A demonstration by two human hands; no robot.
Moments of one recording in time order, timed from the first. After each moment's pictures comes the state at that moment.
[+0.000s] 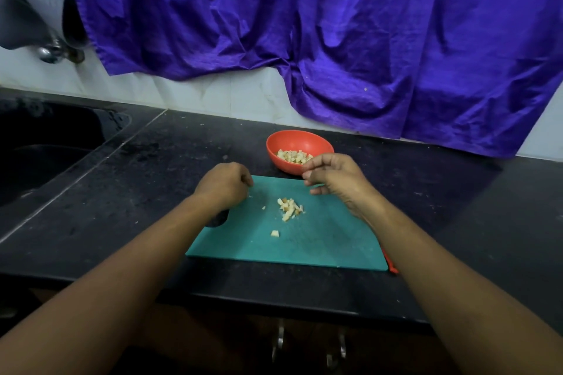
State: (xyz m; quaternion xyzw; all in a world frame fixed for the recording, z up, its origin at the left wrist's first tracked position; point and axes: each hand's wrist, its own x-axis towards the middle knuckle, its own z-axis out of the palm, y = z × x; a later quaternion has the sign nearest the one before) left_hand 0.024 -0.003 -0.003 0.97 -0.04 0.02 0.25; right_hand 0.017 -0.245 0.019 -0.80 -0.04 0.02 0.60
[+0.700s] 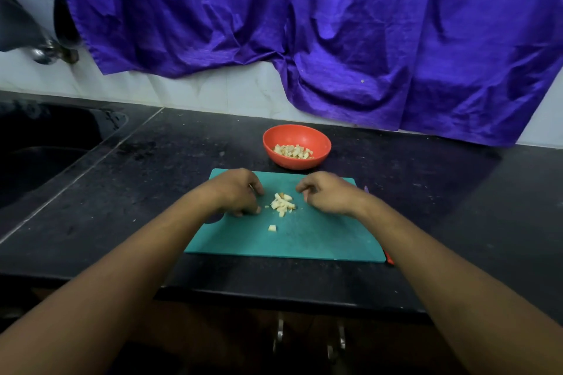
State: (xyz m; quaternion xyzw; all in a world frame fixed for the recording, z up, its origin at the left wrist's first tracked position) left_hand 0.009 -0.016 0.009 0.92 -0.07 -0.18 0.34; right_hand 0.014 -0.246 0.007 -0.95 -0.11 0.12 0.27
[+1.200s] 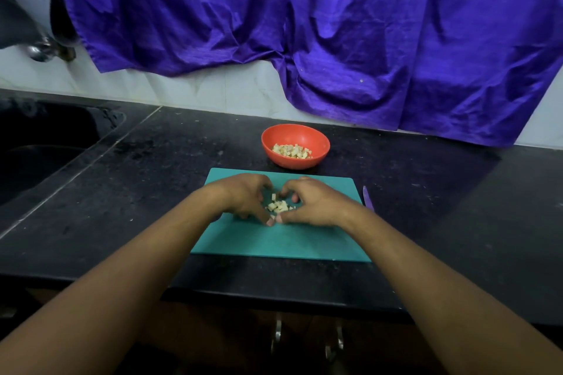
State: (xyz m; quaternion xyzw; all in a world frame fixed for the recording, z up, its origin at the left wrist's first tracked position) left_hand 0.010 -0.032 0.010 0.94 -0.12 -0.21 0.25; right_hand 0.004 -0.229 -0.004 -0.96 -0.18 0.10 0.19
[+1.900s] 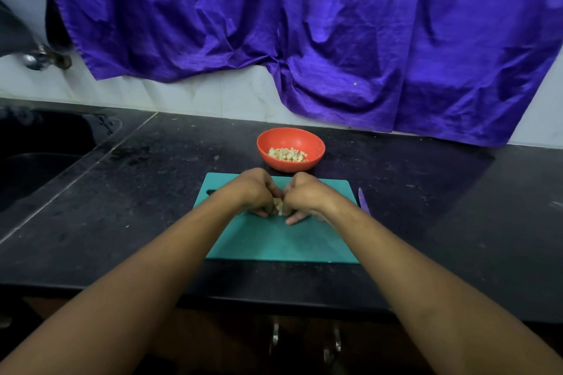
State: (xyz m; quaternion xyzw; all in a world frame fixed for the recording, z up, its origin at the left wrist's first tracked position) left_hand 0.017 -0.064 0.012 0.89 -0.02 -0.19 0.41; right_hand 0.007 -0.201 0.012 -0.87 0.06 0.19 0.45
